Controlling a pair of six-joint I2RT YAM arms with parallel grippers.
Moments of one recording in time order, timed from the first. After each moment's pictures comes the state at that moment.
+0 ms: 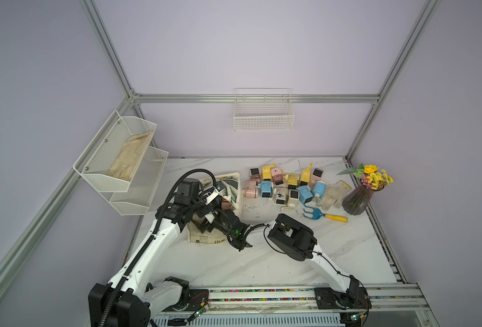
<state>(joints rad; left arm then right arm) -0.25 1.14 1.01 -0.59 0.02 0.72 1.03 2.48 1.56 0.88 -0.01 -0.13</state>
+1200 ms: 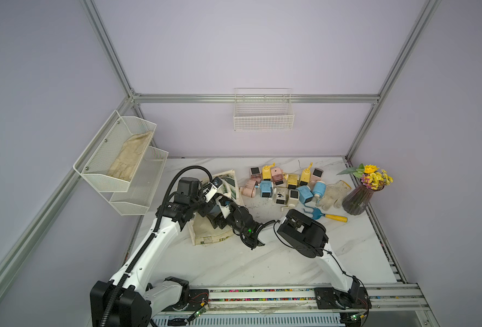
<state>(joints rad) -0.24 1.15 1.01 -0.58 0.07 0.55 0.97 2.35 1.32 0.96 0.08 0.14</state>
